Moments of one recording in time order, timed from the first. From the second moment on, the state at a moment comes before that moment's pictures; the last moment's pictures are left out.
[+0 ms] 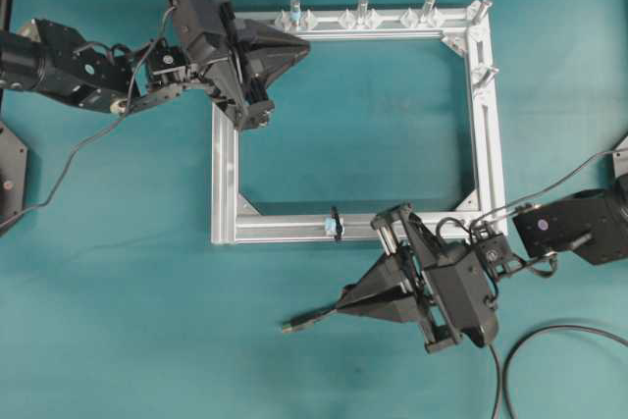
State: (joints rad) left arm 0.28 0.16 0.84 -0.11 -0.78 -0.01; right arm 0.28 0.16 0.84 -0.11 -0.78 0.00
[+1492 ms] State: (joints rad) left arm 0.26 0.05 0.85 -0.07 -0.52 0.04; right arm 0.26 0.17 0.80 -0.12 -0.63 0.00
